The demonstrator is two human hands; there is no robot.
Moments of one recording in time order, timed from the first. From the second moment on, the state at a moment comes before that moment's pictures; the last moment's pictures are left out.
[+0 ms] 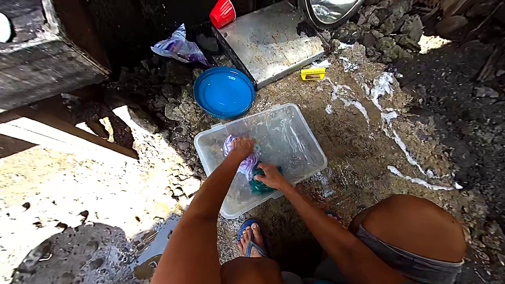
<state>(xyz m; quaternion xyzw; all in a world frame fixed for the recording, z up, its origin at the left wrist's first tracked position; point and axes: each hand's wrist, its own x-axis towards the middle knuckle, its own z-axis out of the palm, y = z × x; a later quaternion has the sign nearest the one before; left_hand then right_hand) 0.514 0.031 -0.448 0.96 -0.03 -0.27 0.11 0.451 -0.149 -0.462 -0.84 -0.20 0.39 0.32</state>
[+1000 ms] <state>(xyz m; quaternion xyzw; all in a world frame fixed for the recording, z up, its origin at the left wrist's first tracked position) 0.486 0.102 -0.360 0.76 0.05 -0.30 0.58 0.516 -0.213 -0.373 -0.44 0.07 0.24 0.86</state>
